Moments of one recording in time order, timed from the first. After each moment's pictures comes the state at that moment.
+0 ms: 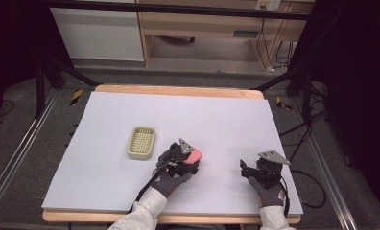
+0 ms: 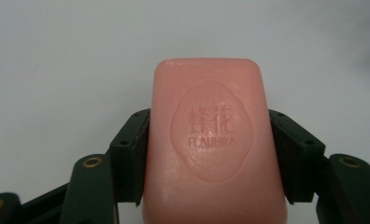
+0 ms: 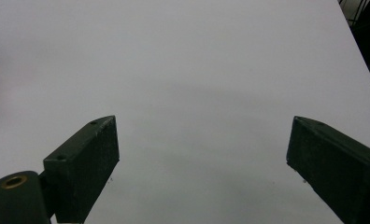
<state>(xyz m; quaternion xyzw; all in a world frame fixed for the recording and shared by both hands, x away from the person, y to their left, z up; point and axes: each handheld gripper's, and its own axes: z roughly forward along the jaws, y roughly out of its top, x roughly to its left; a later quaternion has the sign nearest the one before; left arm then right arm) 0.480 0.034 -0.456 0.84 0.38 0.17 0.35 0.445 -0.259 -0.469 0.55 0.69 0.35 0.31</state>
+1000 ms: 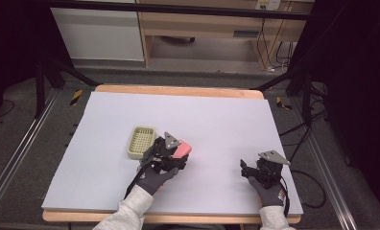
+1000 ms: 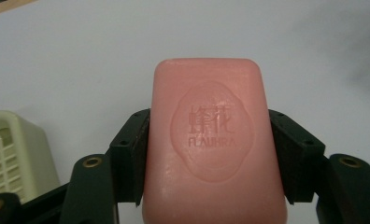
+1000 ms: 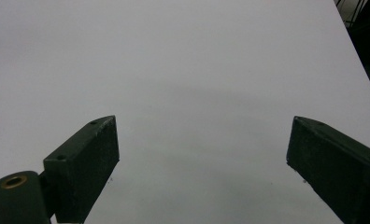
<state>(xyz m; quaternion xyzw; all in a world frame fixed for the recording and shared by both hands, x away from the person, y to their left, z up) 0.472 0.073 -0.418 0.82 0.39 0.19 0.37 0.445 -0.259 -0.469 0.55 0.69 0.35 0.31</state>
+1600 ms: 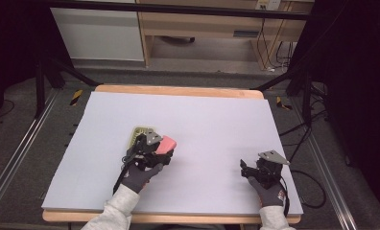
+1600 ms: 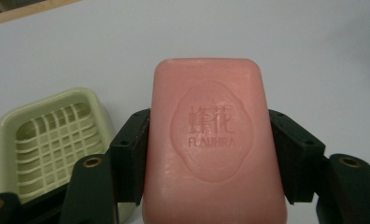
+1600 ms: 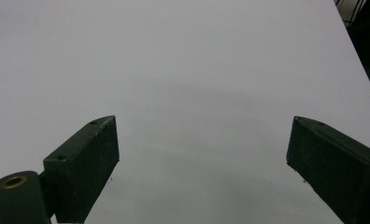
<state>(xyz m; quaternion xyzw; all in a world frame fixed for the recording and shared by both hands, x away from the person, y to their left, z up) 0.475 0.120 -0.409 0.80 0.42 0.21 0.37 0.445 -0.259 -0.469 0.55 0.69 0.35 0.31</state>
